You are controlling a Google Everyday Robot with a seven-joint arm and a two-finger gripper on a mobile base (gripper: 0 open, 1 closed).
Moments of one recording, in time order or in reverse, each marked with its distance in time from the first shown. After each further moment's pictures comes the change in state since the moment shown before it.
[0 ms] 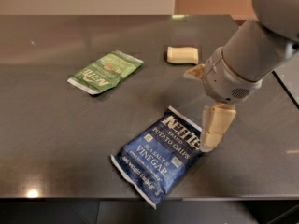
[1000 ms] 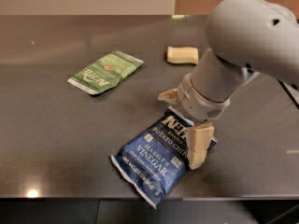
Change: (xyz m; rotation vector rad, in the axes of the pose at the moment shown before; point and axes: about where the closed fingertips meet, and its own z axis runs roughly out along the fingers) arm -0.021 0.023 0.058 -0.115 0.009 -0.239
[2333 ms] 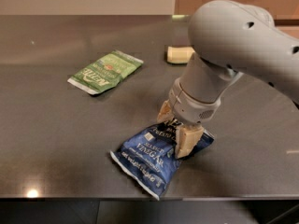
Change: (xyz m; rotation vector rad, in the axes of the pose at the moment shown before) arm -0.006 0.004 0.013 -0.082 0.025 -0.051
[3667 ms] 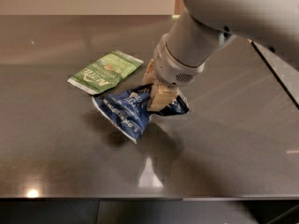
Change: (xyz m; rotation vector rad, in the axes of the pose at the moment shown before) arm -0.036 -0.089 -0.057 0.277 -0.057 0.154
